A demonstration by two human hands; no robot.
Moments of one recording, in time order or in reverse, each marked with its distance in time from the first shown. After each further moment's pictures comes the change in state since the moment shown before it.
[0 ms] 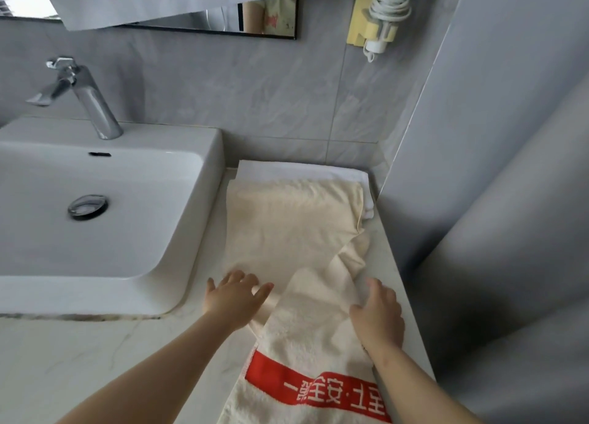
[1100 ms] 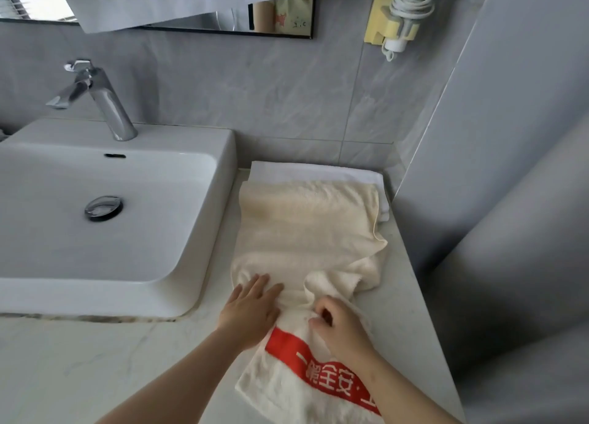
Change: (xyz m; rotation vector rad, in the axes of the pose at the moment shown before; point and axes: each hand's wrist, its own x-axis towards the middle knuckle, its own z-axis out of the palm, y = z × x) left_hand 0.000 -0.016 0.019 0.107 0.001 0.226; right_hand -0.012 -0.035 0.041 0.218 -0.338 -0.352
